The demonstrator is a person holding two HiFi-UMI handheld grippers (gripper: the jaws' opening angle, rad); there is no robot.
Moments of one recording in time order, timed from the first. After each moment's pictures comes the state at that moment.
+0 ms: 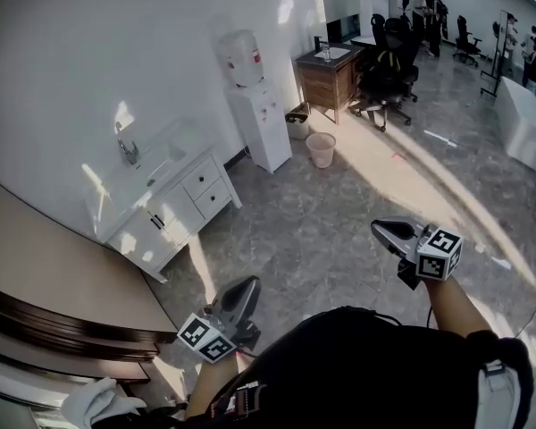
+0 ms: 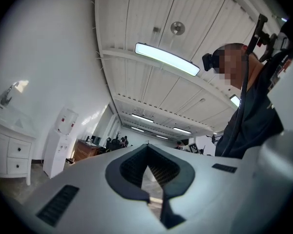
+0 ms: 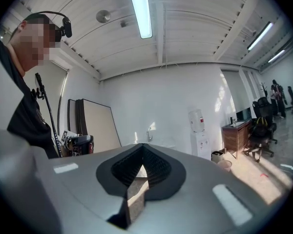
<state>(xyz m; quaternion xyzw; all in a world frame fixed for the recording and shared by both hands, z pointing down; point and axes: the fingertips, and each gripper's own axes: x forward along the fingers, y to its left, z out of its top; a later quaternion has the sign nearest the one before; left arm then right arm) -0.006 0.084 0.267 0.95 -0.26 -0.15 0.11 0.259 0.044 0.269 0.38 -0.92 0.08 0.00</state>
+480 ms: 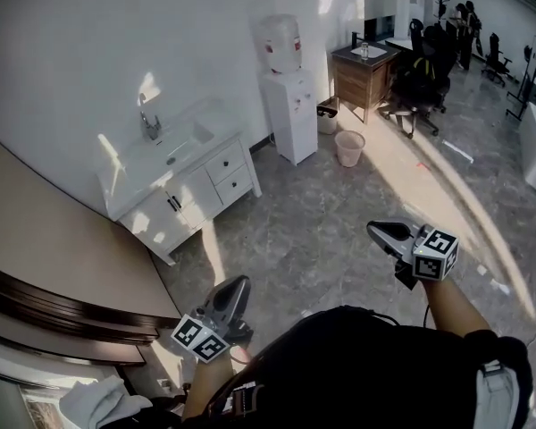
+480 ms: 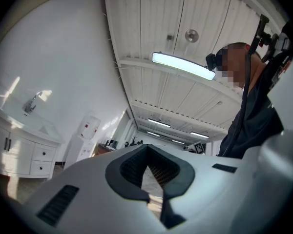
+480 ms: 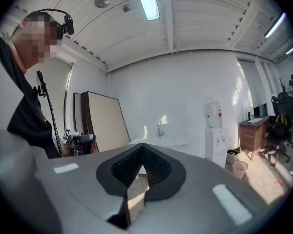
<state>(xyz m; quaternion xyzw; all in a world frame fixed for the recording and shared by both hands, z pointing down) -0.155 0.012 0.304 0.92 -0.34 -0.17 0.12 0.117 -0.055 0.289 0.31 -0.95 0.08 0.04</state>
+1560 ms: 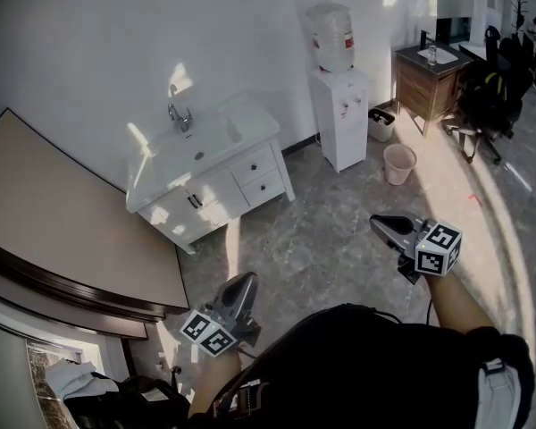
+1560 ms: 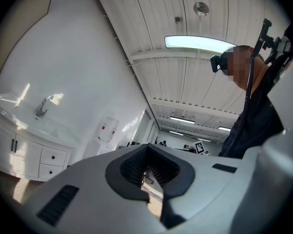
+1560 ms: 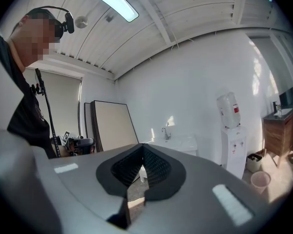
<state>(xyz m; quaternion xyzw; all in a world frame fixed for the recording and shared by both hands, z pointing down) -0.006 -0.226 0.313 0.86 -0.47 -0.15 0.13 0.231 -0.363 0.304 0.17 -0.98 0.10 0.02</state>
